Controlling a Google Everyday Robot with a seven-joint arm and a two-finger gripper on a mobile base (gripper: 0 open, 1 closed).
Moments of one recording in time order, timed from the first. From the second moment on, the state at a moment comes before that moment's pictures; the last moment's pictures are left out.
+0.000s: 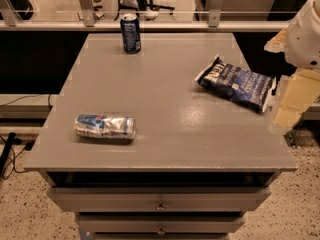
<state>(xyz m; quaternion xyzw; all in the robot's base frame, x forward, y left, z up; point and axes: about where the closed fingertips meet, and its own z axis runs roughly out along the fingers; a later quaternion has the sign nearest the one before) 0.438 -0.217 0.976 -0.60 0.78 -0.03 0.16</state>
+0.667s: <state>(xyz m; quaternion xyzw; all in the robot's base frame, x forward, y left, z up) 0.429 -0.148 0.964 -0.62 0.77 -0.01 0.14</state>
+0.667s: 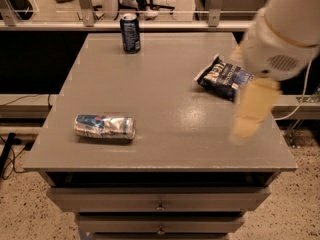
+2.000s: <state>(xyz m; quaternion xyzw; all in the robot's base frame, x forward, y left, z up) 0.409 0.168 0.894 -0.65 0.75 0.04 0.12</state>
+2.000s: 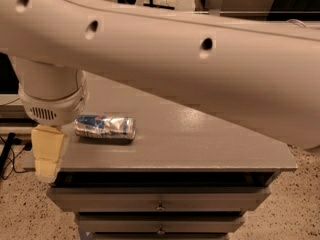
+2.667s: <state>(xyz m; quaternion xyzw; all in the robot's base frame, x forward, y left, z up) 0.438 0.147 0.893 -0.62 0.76 0.04 0.16</state>
